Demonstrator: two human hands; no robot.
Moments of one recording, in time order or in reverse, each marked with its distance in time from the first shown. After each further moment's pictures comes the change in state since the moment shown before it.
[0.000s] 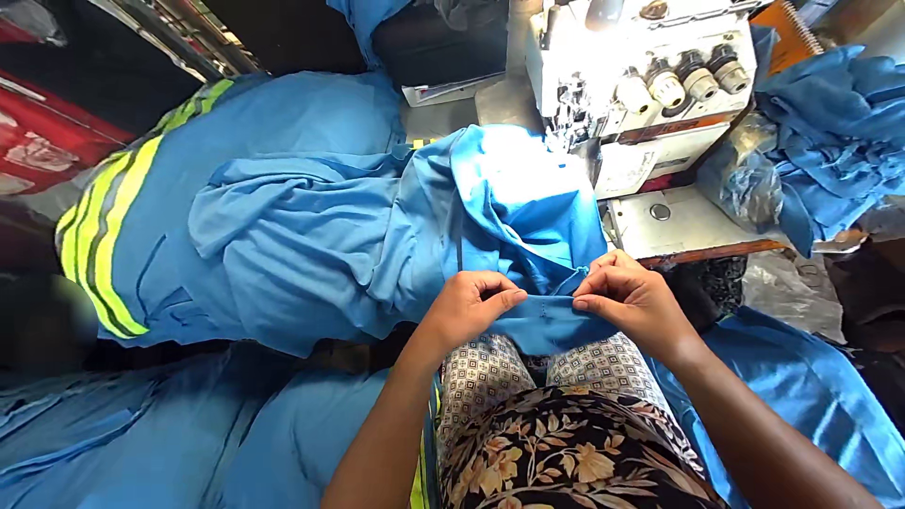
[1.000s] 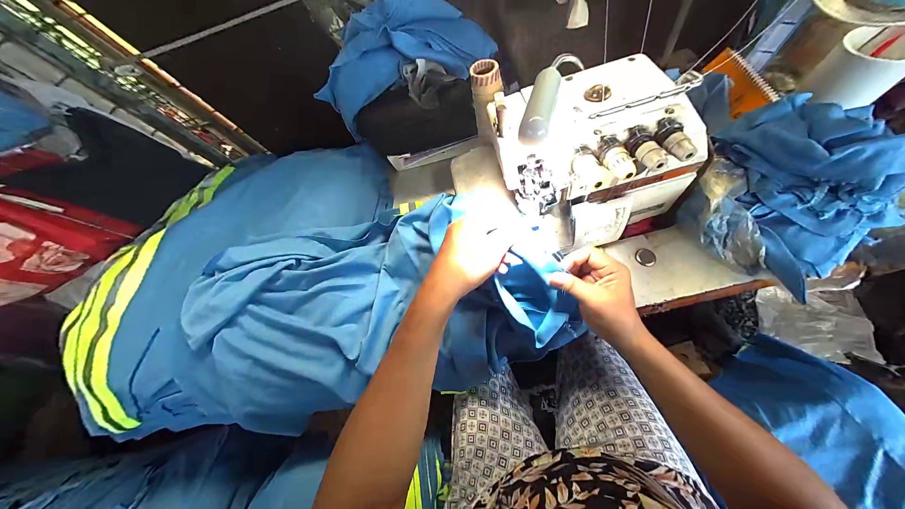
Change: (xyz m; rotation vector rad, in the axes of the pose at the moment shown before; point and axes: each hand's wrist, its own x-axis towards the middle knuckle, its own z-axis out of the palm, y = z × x) left_hand 0.131 0.070 -0.023 0.273 0.172 0.058; right_hand 0.090 0.038 0.010 0.506 0.277 -0.220
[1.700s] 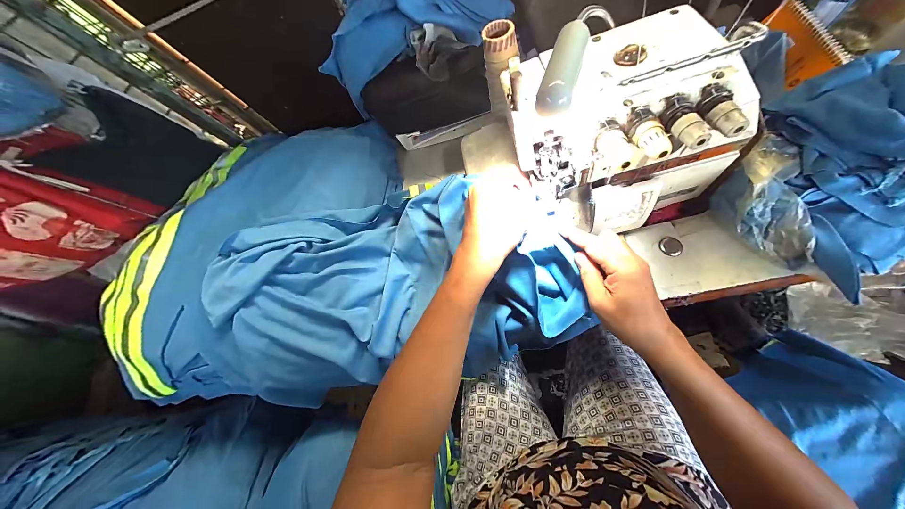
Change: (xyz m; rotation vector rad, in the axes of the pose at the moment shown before) left_hand 0.038 -0.005 0.024 0.195 0.262 0.064; right_hand -0.001 -0.030 0.008 -0.921 -0.078 -0.157
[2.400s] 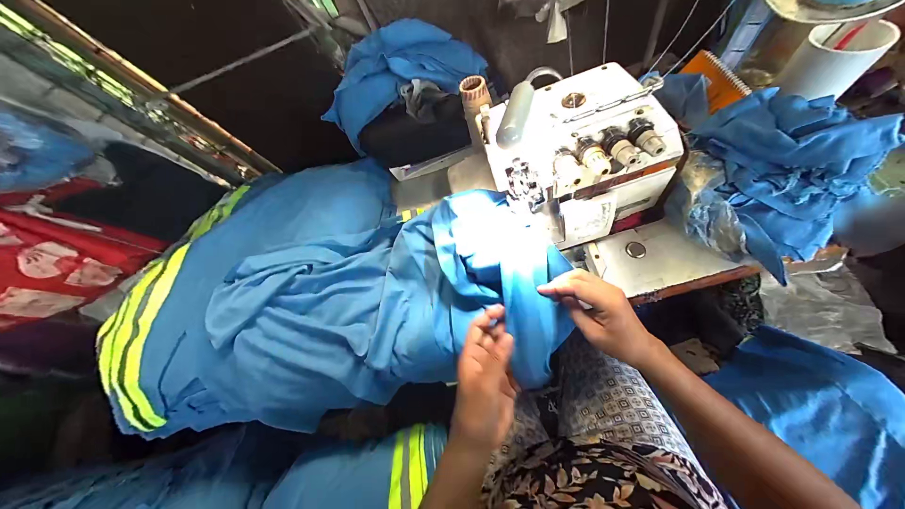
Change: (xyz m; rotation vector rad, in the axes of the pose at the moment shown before) left_hand -0.189 0.010 0.006 -1.177 0.063 -0.480; right_hand -0.038 0.033 -0.008 0.412 -0.160 -0.241
